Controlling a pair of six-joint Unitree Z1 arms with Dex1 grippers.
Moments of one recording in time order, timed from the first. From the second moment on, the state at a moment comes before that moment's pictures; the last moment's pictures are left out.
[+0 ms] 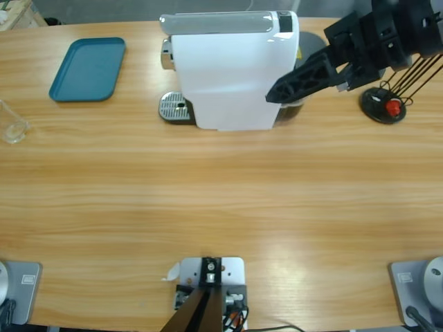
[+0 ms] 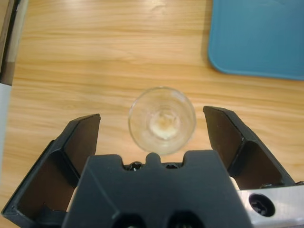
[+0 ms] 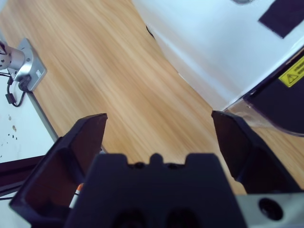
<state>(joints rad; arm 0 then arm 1) 0.14 1.37 -0.70 0.19 0.14 0.08 0.58 1.54 -1.27 0.68 0.43 -0.04</state>
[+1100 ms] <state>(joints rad) 0.18 1.62 -0.69 0.04 0.06 0.08 0.58 1.64 -1.31 0.65 0.47 -0.04</state>
